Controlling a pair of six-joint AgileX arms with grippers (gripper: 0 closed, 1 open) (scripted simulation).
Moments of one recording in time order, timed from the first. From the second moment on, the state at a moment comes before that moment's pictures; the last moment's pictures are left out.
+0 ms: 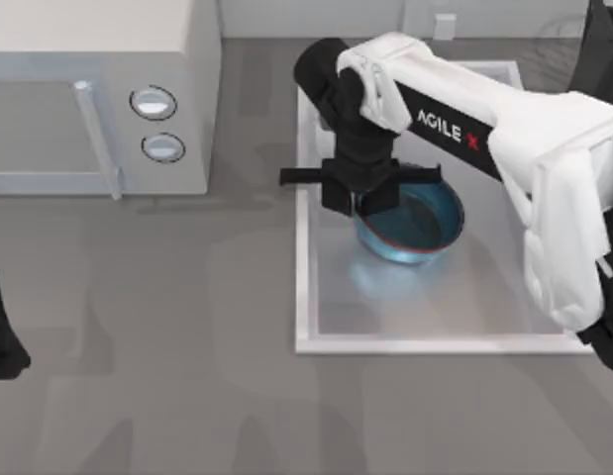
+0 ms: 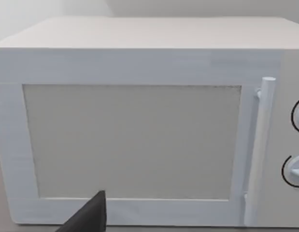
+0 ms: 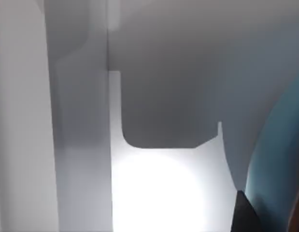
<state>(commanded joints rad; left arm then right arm) 0.00 0.00 0.00 0.00 0.00 0.00 0.53 2.79 2.46 -1.08 0.12 0.55</state>
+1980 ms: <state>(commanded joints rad) 0.00 0.00 0.00 0.00 0.00 0.00 0.40 1.48 1.61 -0.90 -0.13 0.57</state>
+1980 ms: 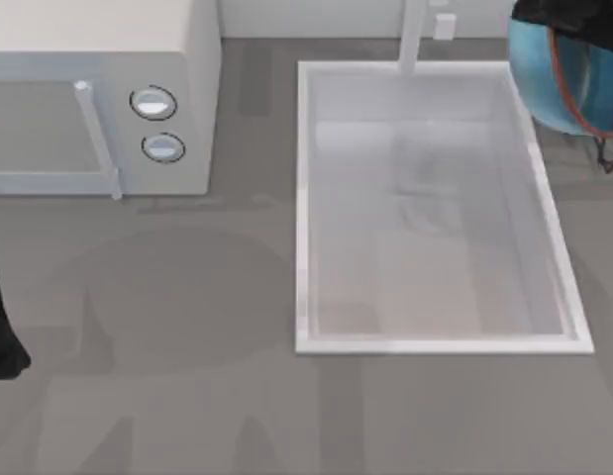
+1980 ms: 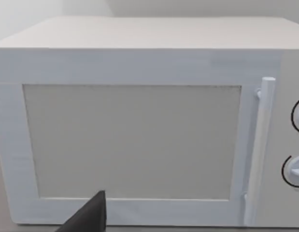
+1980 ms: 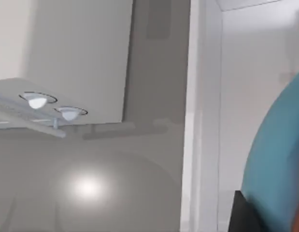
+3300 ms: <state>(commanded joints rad) 0.00 0.00 0.00 0.00 0.00 0.00 -0.41 1.39 1.29 0.10 -0.38 0.01</state>
